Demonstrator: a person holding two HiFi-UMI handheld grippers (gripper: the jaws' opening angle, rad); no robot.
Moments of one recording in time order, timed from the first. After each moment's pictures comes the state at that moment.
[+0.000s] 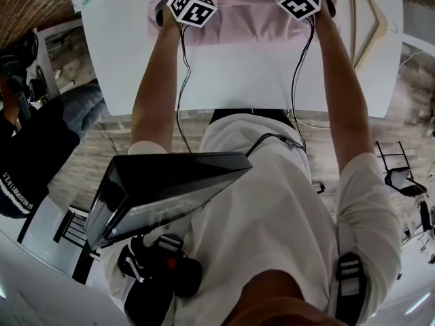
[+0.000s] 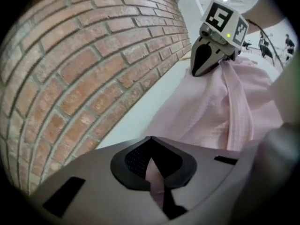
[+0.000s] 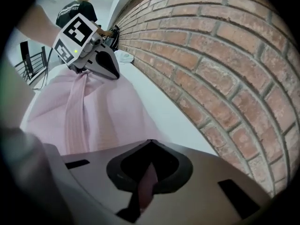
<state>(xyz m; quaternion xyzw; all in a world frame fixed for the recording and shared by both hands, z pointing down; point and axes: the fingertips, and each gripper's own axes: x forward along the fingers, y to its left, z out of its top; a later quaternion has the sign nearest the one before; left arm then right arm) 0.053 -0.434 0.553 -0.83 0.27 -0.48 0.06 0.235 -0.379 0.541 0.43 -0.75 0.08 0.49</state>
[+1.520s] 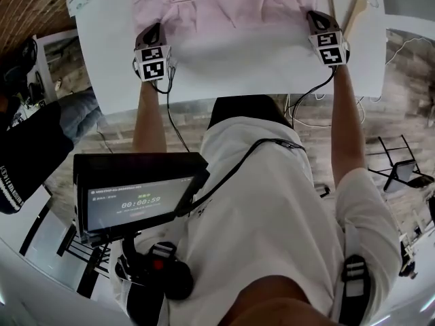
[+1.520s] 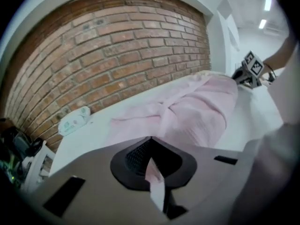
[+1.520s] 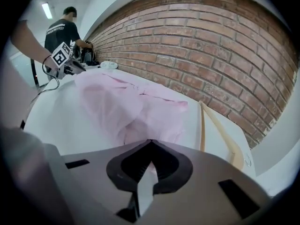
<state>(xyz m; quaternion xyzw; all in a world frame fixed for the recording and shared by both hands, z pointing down) -0.078 -0.306 0.538 -0.83 0.41 -0.38 -0.07 0.356 -0.175 0.546 0.56 -0.71 0.16 0.39</state>
